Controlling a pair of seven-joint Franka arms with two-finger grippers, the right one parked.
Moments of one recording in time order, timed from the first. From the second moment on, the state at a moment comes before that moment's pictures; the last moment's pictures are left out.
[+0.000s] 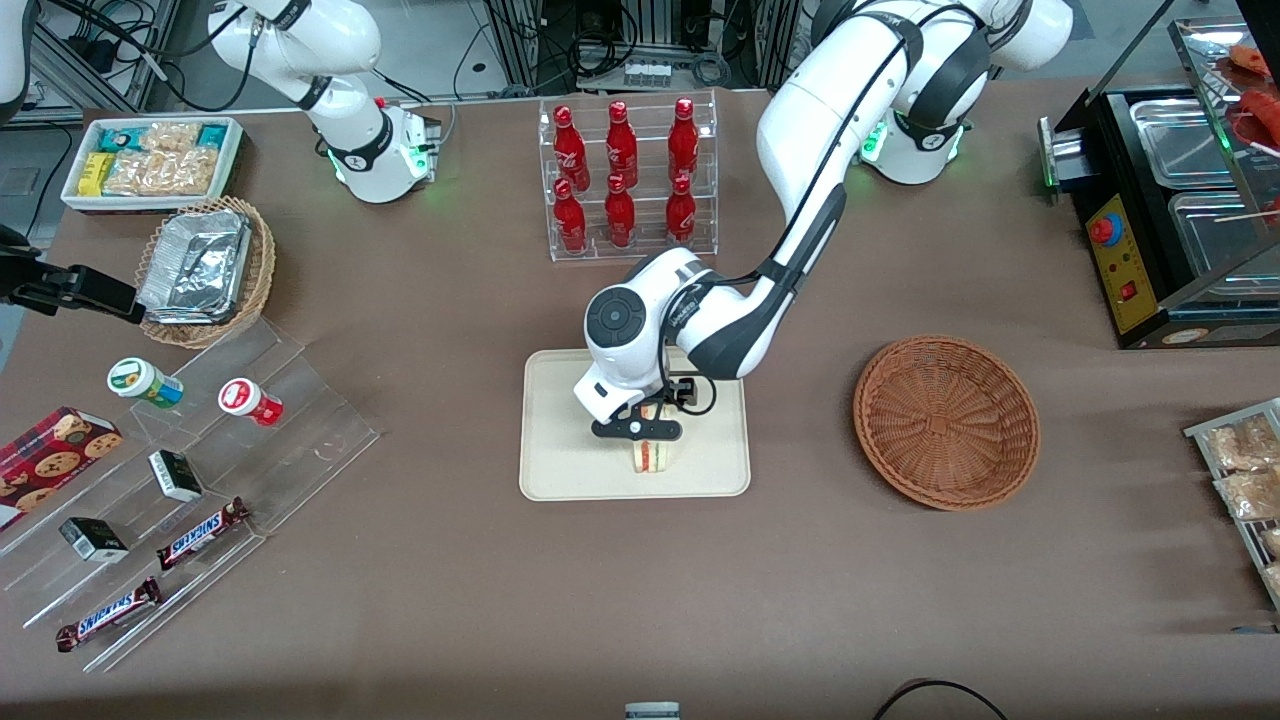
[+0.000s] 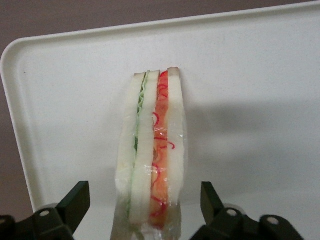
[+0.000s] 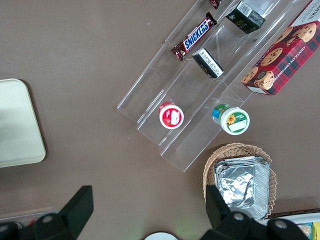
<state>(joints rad) -0.73 0.90 -0.08 -1.17 0.12 1.99 -0.77</state>
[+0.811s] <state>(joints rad) -0.67 0.77 -0.05 -1.13 0.12 1.91 -0.77</state>
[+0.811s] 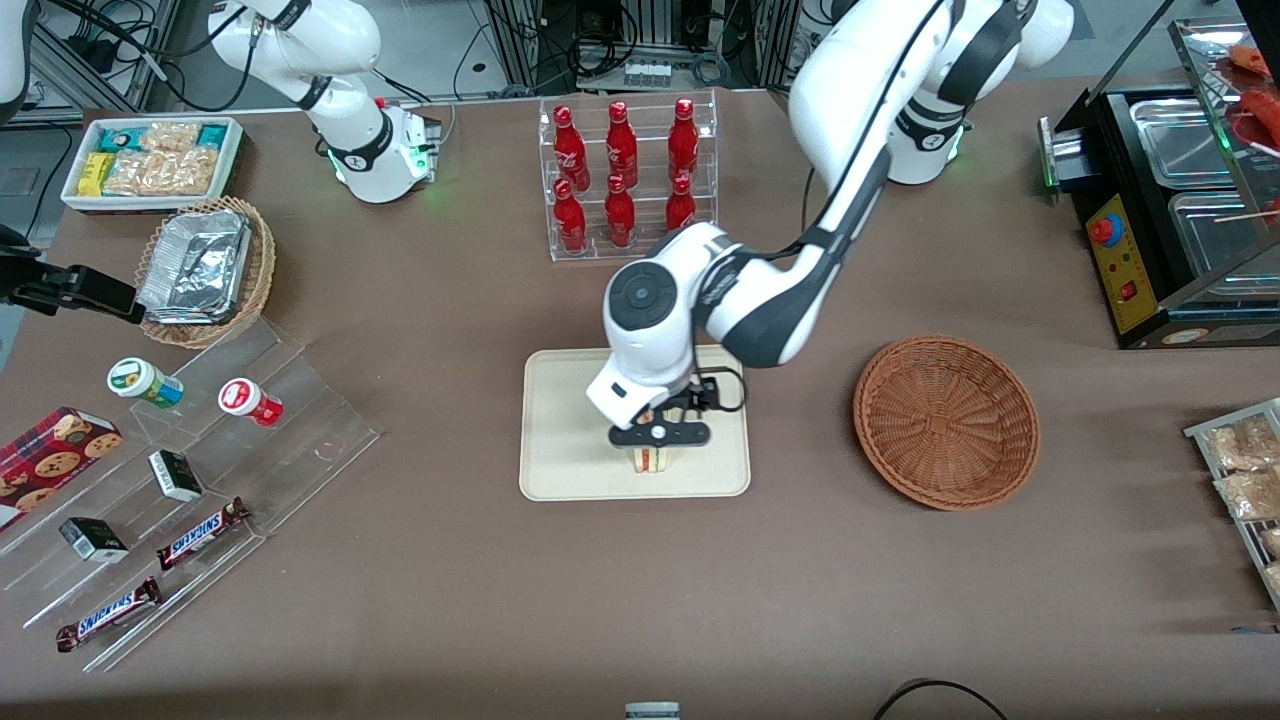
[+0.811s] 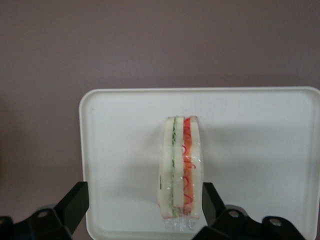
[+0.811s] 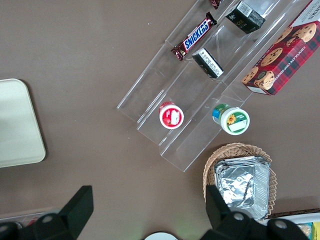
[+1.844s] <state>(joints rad) -0.22 0.55 -0.04 -1.19 0.06 1.73 -0.34</state>
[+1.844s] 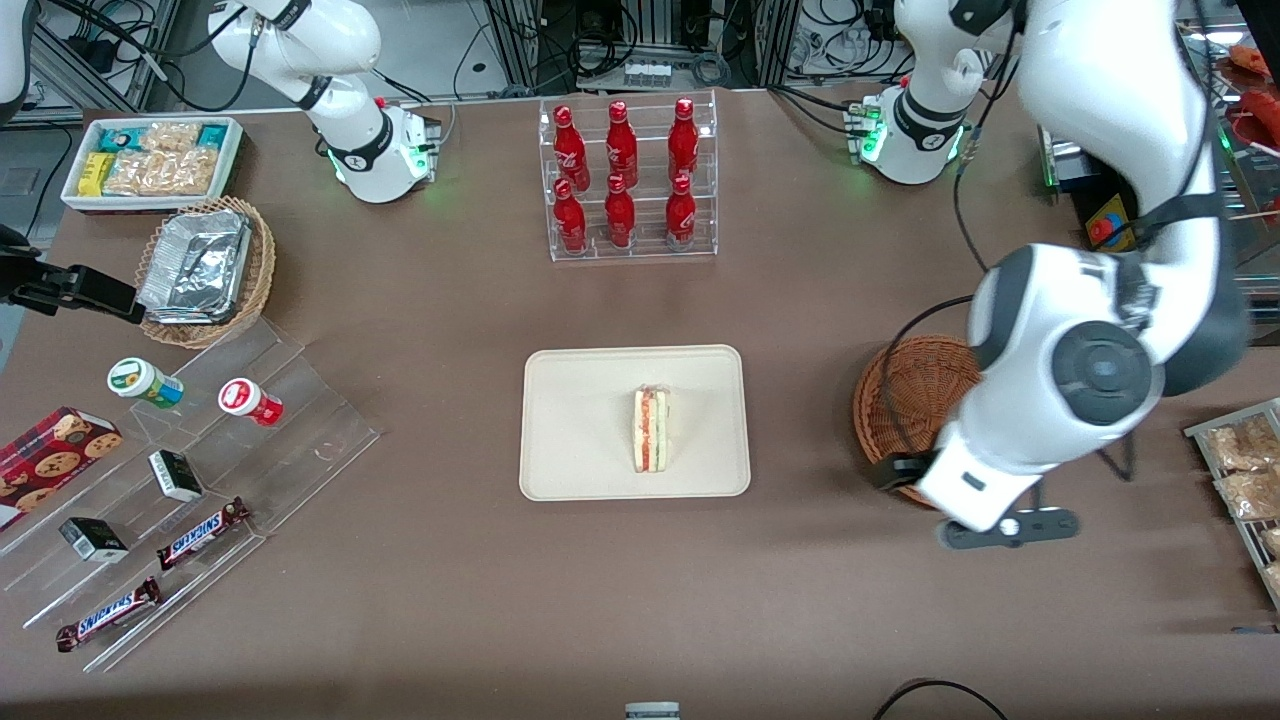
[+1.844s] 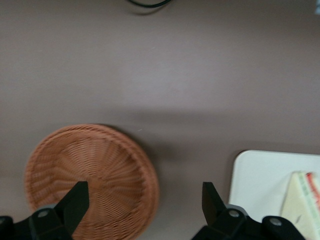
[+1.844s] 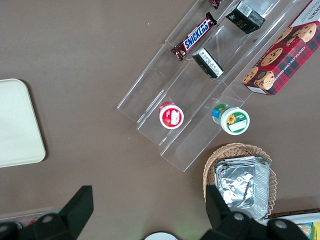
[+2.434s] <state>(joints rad) -0.12 0.23 -0.06 -1.44 0.05 1.55 -0.16</state>
